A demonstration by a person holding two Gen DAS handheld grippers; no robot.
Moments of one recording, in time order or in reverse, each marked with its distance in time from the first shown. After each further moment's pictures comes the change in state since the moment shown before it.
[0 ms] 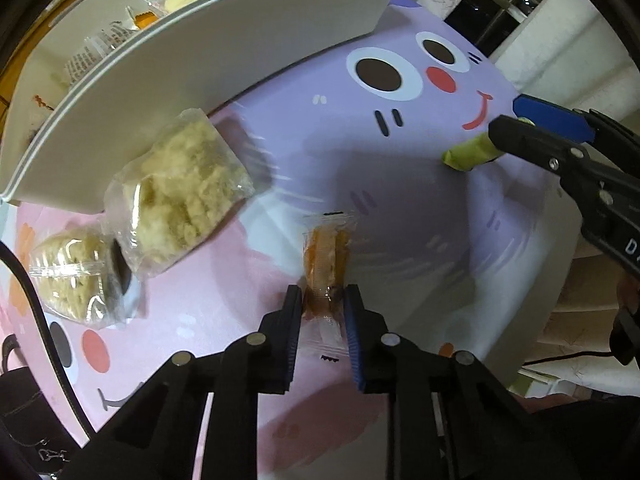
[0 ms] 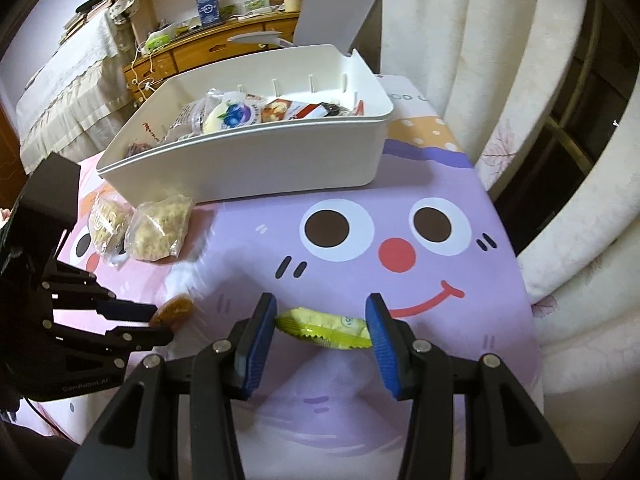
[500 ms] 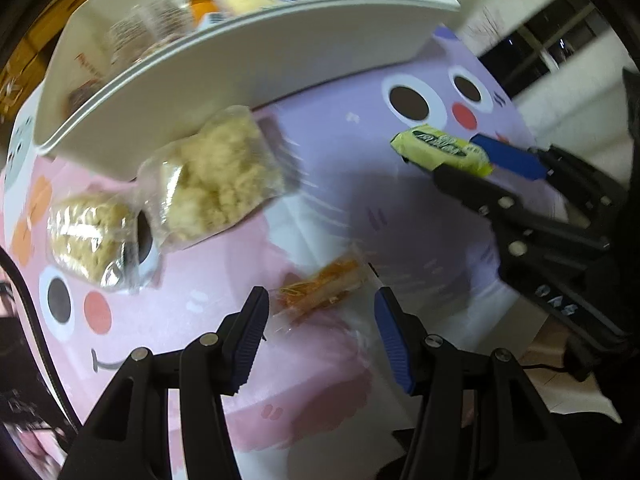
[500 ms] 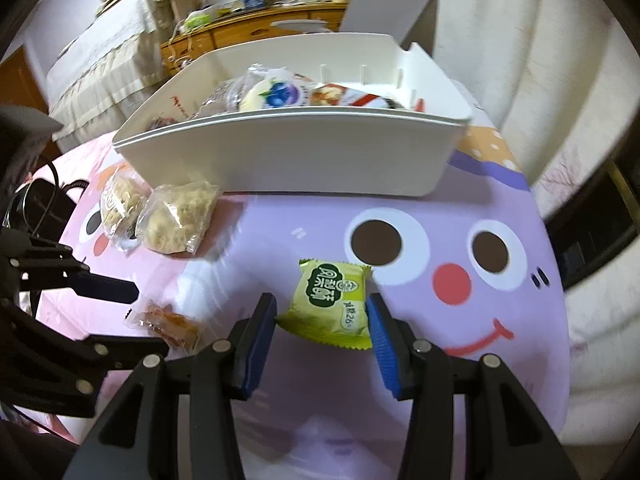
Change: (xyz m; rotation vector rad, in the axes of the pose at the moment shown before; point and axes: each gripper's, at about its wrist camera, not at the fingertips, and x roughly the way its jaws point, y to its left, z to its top) left arm -0.014 0.012 0.002 -0.157 -0.013 0.011; right arm 0.036 0.021 0.010 -0.114 0.018 0.093
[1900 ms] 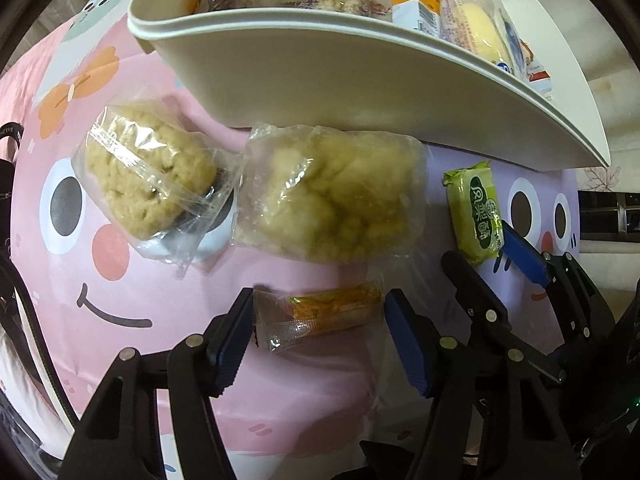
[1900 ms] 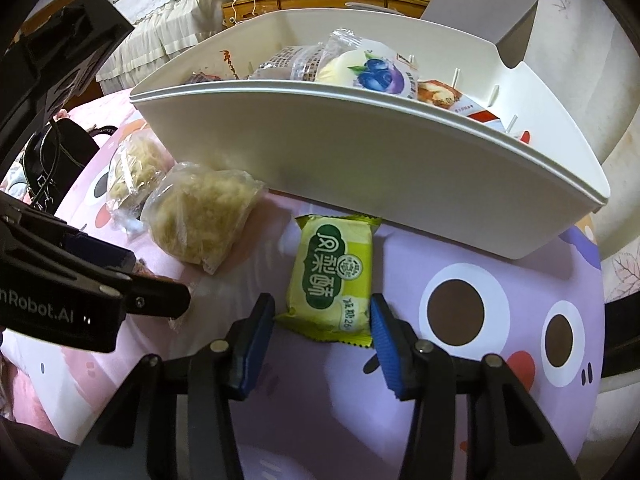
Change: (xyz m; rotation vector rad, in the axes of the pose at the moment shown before) left arm 0.031 0.067 0.033 -0.550 0.049 0.004; right arm 0.056 0.039 0.028 -0.239 0.055 0.107
